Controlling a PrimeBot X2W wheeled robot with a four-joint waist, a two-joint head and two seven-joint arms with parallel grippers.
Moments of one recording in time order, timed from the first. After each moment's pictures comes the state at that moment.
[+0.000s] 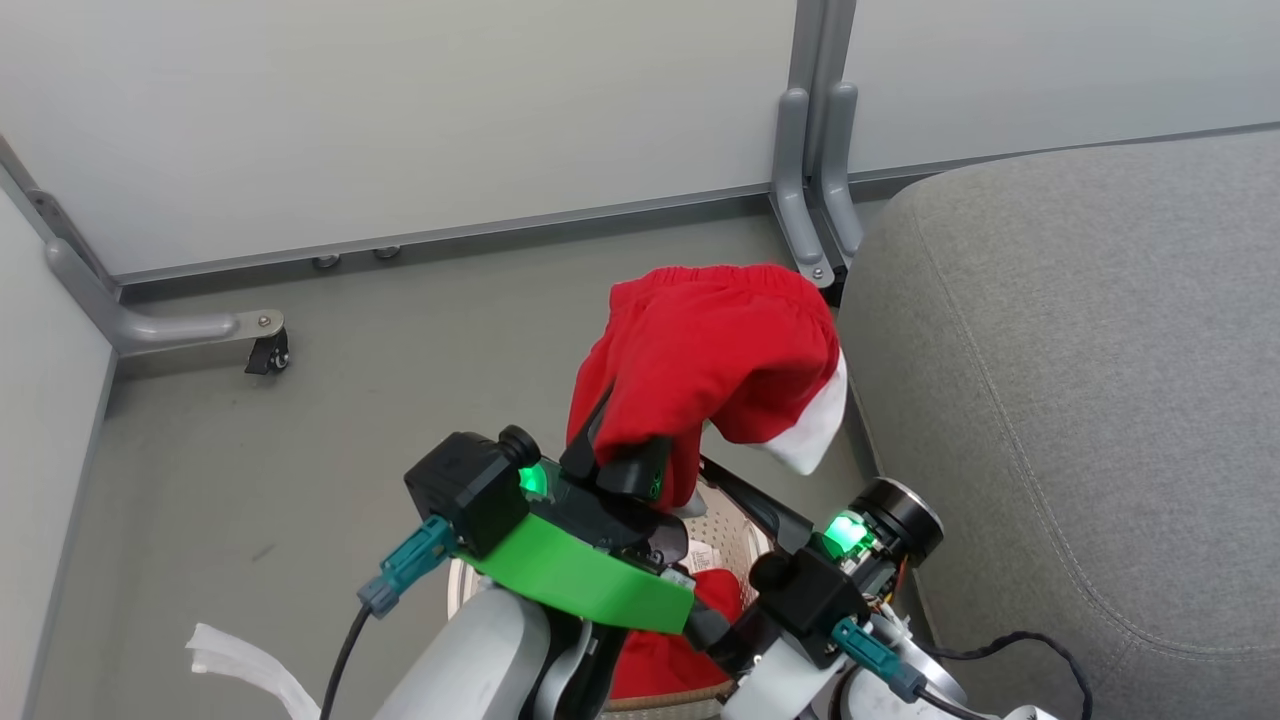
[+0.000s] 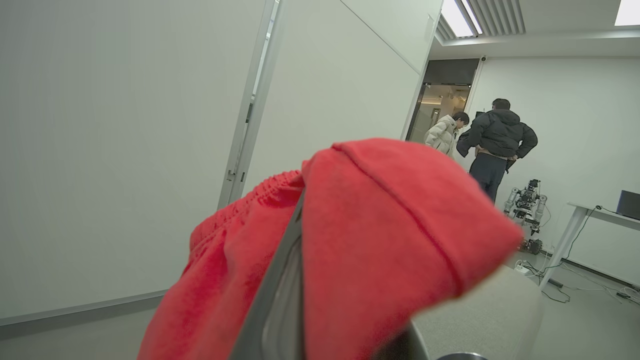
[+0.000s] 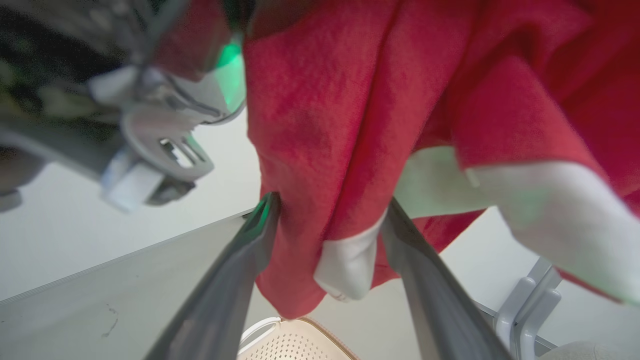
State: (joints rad) left arm -0.31 0.05 -0.61 0.01 -0.59 -0.03 -0.26; right arm -0.21 -0.07 0.60 0.16 -0.05 0.13 -0.26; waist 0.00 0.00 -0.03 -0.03
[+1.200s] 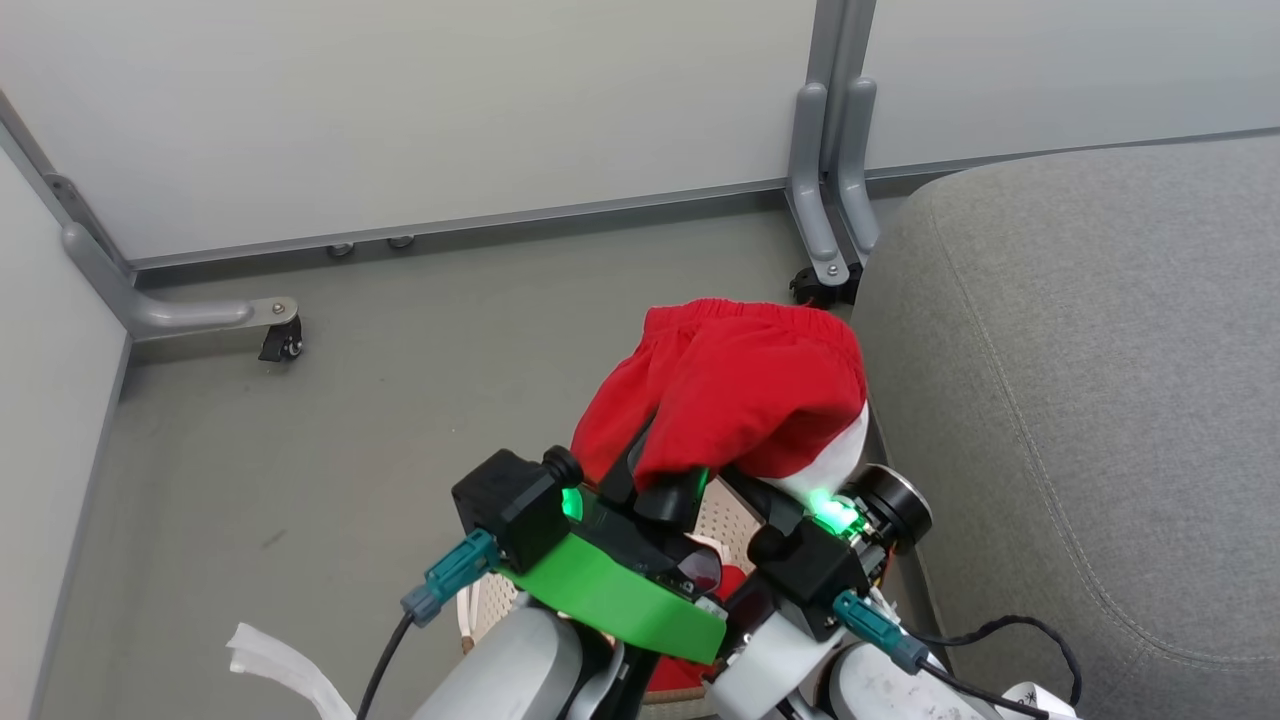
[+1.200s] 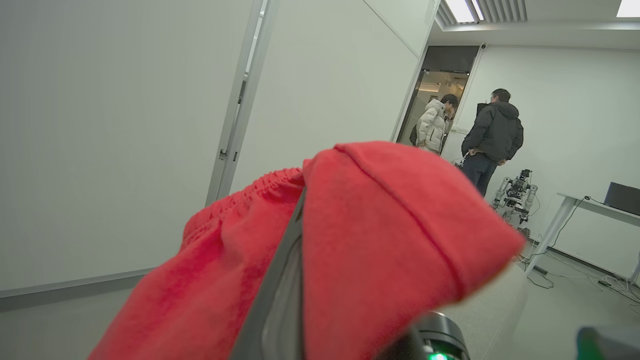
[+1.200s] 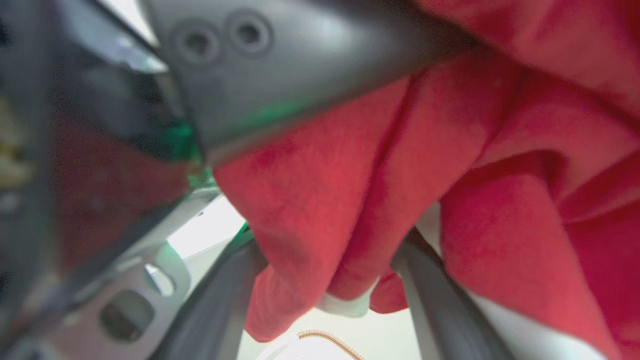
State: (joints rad) left arm -0.31 0.05 -0.69 0.03 -0.62 -0.01 -0.26; right arm -0.24 -0.05 0.60 0.17 0.03 0.13 -0.26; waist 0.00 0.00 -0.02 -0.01
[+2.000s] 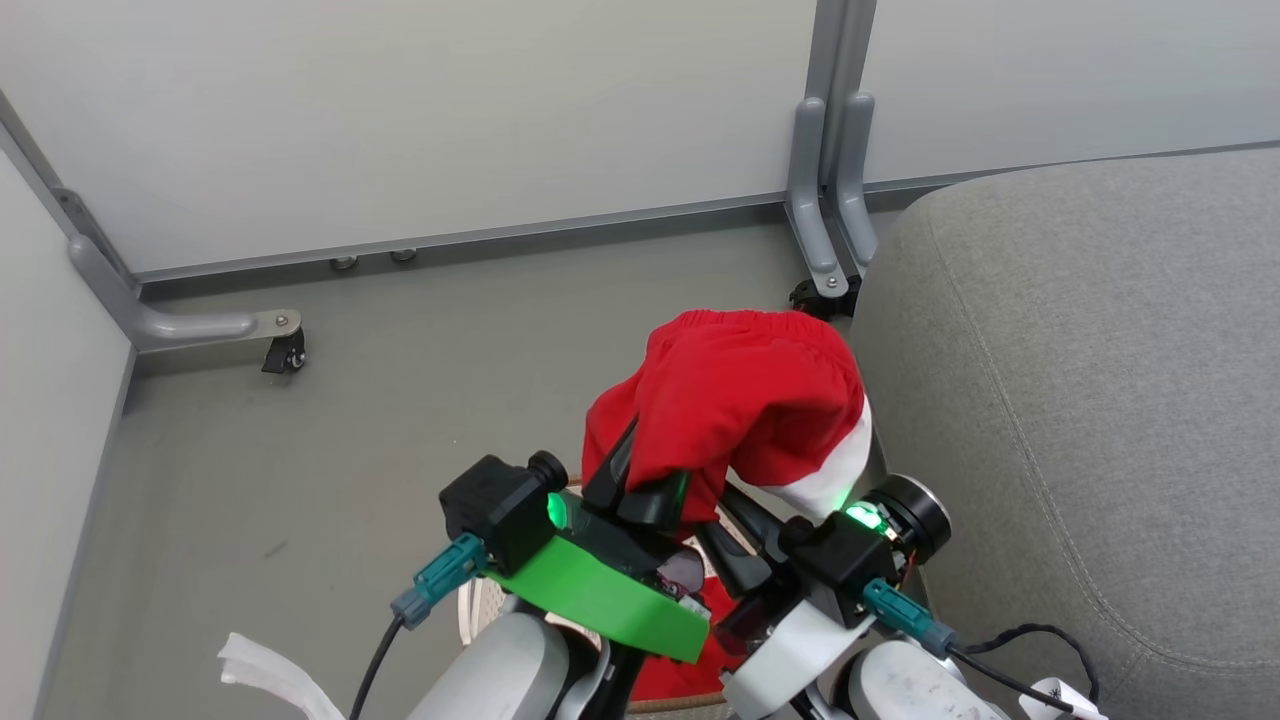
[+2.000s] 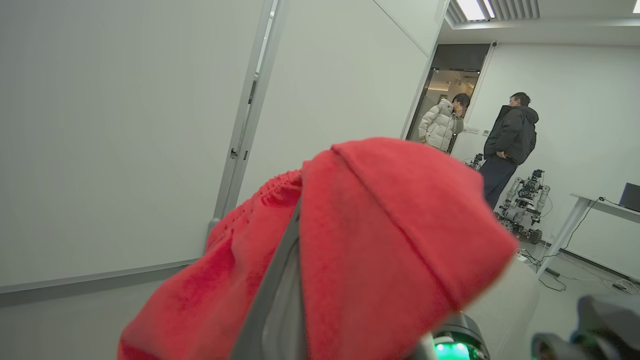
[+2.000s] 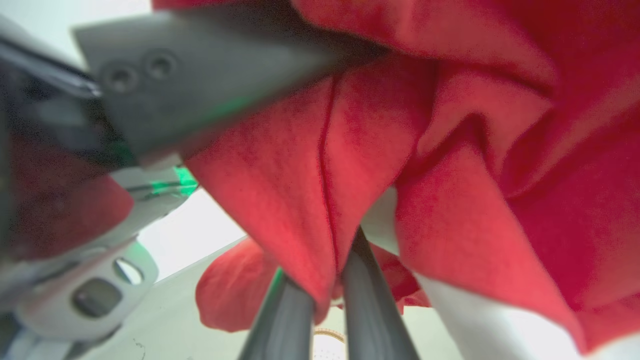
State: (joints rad) left arm -0.29 0.05 -0.66 0.05 -0.61 -0.02 -0.26; right arm -0.22 -0.05 0.56 0.18 0.09 0.13 -0.26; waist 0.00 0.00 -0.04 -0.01
